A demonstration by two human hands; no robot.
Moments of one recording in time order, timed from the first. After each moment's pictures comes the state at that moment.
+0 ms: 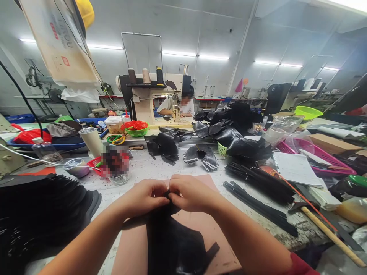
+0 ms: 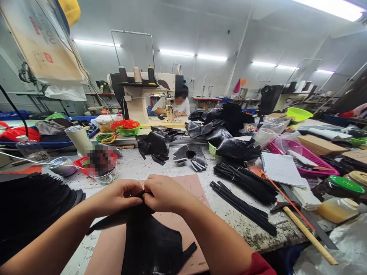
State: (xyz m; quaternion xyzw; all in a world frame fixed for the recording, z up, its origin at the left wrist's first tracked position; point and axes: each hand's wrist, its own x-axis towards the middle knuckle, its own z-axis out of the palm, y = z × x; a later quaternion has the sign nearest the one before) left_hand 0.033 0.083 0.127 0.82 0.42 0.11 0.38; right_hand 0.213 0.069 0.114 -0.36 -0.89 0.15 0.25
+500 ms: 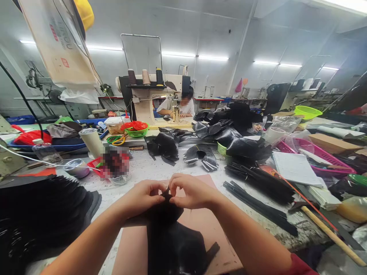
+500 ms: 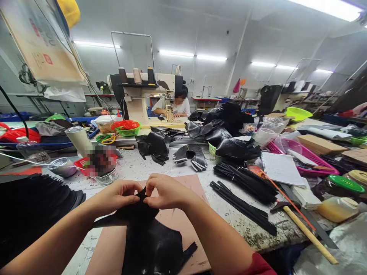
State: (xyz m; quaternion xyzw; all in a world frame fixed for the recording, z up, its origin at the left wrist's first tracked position) left_hand 0.029 0.087 0.121 0.81 0.45 0.10 0.37; right_hand 0.220 0.078 0.103 -0.32 -0.86 0.26 0.29
